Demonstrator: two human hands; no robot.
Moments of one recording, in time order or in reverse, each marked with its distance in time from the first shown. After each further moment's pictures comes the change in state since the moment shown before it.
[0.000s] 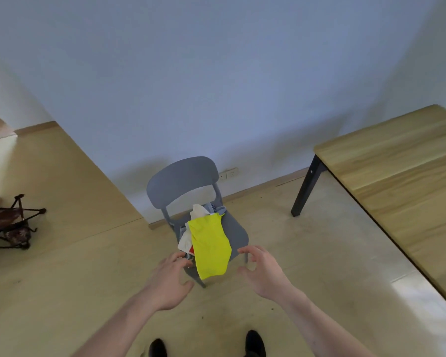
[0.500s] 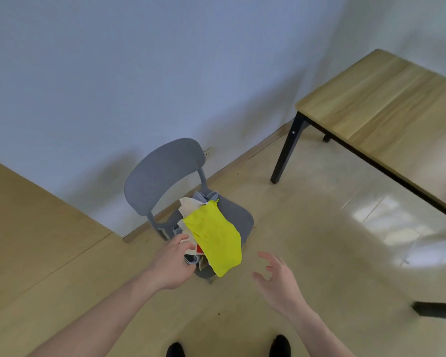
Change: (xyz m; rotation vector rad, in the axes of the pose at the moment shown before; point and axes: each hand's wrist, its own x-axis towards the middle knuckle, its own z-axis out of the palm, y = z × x) left_hand 0.167 -0.146 -0.018 0.136 -0.157 0.350; right_hand 0.041 -0.022 0.176 0.189 0.354 0.407
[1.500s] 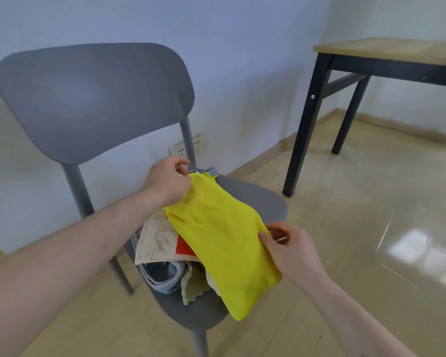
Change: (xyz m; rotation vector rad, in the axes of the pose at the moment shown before) left_hand 0.341 -0.128 0.151 -0.322 0.704 0.192; right_hand 0.301 0.205 0.235 0.190 0.442 -0.231
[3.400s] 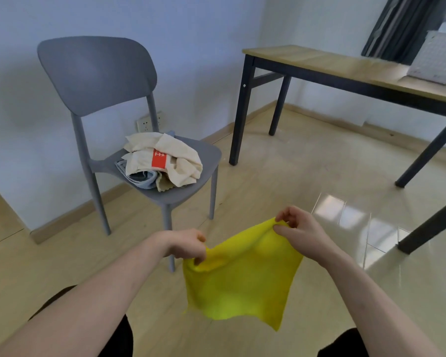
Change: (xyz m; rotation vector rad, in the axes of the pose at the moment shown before) left_hand -0.346 0.048 0.028 0.207 -1.038 -0.056; right_hand -0.267 0.058 -0.174 -0.031 -0.006 0.014
